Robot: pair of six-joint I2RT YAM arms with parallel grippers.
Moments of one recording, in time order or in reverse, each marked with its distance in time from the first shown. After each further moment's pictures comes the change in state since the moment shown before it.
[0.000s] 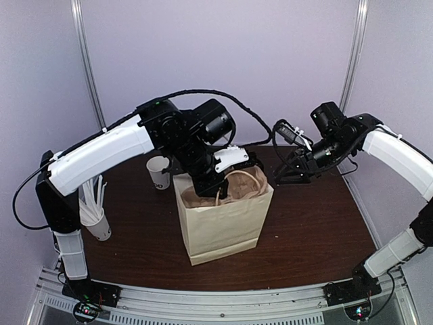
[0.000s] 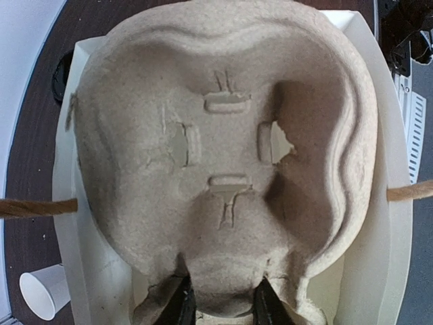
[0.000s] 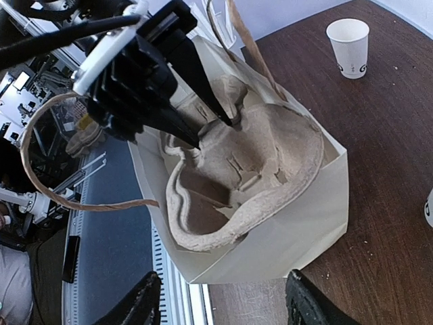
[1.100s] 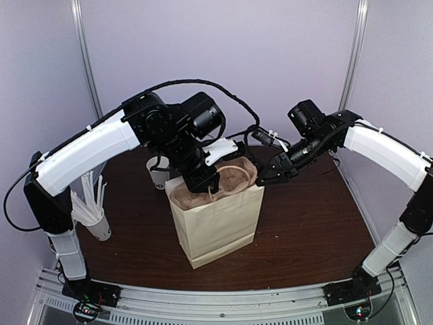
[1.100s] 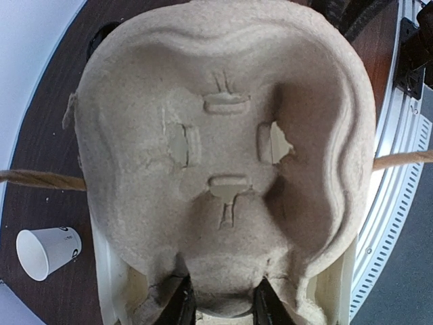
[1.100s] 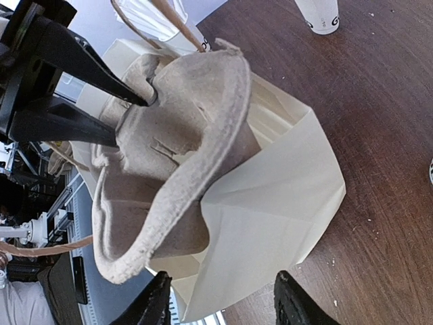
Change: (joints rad) left arm 0.000 -0.068 -0.016 -0.039 -0.072 -0.139; right arm 0.132 0.133 0.110 0.021 0.204 0.245
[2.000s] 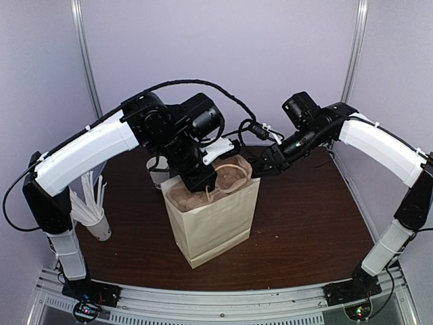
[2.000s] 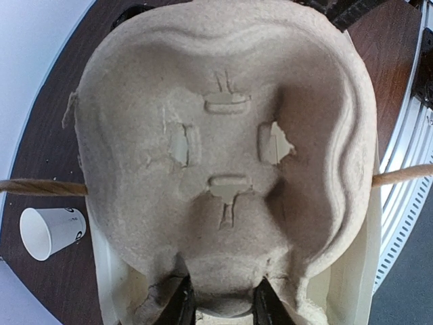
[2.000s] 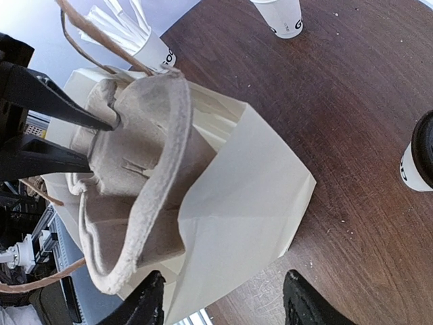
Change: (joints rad) left arm -0.001 -0.007 -0.009 -0.014 -0.063 -0.069; right arm 0.029 0.058 0.120 -0.014 0.142 0.101
